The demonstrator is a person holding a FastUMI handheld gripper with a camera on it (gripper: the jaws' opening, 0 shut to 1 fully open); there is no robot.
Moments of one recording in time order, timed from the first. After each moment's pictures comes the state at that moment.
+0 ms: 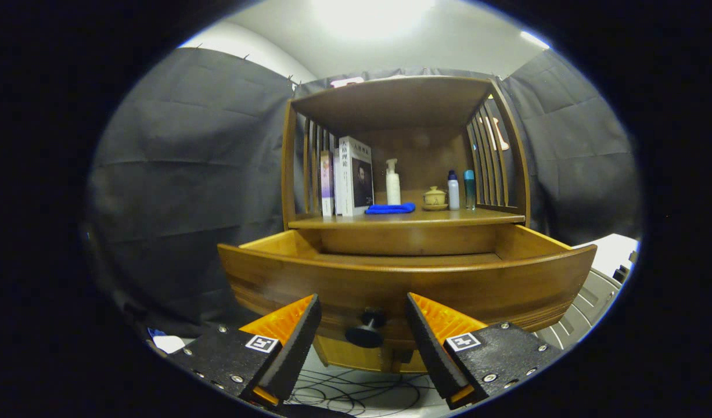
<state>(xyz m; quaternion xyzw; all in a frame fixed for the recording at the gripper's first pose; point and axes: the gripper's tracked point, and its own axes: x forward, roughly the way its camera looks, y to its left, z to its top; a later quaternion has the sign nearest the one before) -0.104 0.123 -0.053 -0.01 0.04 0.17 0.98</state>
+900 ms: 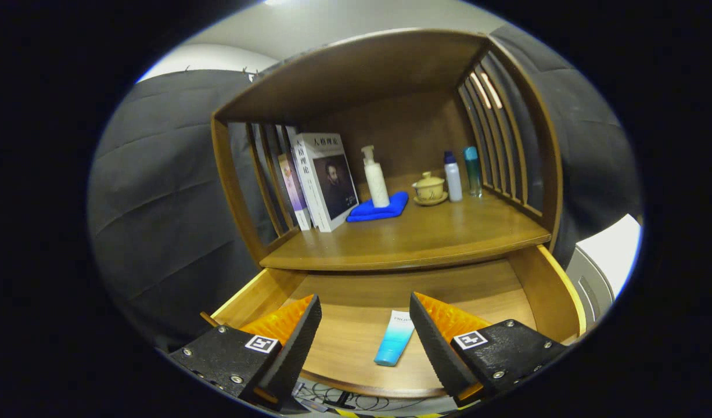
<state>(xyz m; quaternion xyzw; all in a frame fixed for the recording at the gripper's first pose) 0.038 0.107 0.002 0.05 0.19 0.17 0.97</state>
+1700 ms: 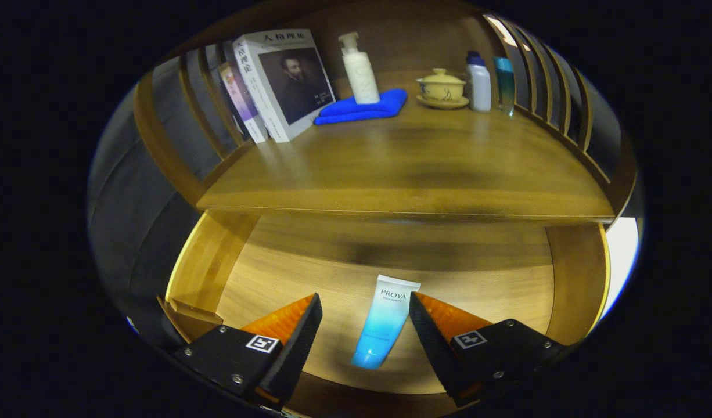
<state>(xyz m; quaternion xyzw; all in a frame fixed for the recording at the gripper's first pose) 0.085 0.112 -0.111 0.00 0.46 0.13 0.88</state>
